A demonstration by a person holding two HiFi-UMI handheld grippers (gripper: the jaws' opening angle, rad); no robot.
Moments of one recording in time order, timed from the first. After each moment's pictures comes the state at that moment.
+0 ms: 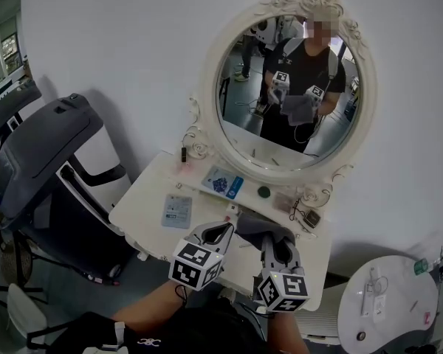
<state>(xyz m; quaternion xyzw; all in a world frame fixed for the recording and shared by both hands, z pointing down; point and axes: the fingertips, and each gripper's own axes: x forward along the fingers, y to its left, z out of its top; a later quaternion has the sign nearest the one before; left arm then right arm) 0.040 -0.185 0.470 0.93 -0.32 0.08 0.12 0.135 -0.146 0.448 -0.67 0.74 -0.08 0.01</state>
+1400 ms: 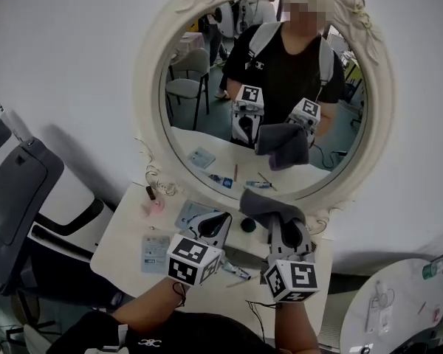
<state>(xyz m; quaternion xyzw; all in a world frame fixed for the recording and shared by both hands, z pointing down) 0.146 -0.364 0.439 0.94 -0.30 0.11 0.09 0.249 -0.325 0.385 -0.70 0.71 -0.02 0.05</state>
